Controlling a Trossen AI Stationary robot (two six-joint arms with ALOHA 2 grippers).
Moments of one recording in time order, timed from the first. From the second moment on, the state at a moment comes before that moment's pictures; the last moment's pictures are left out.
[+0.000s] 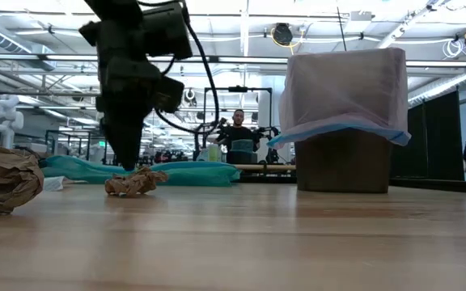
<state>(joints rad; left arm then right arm) 0.03 1.57 0.92 -0.64 0.18 -0.52 -0.33 1.20 1.89 -1.12 0.12 0.43</state>
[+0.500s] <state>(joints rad) 0.02 1.72 0.93 -0.52 0.20 -0.52 -0.33 1.20 1.89 -1.12 0.10 0.40</state>
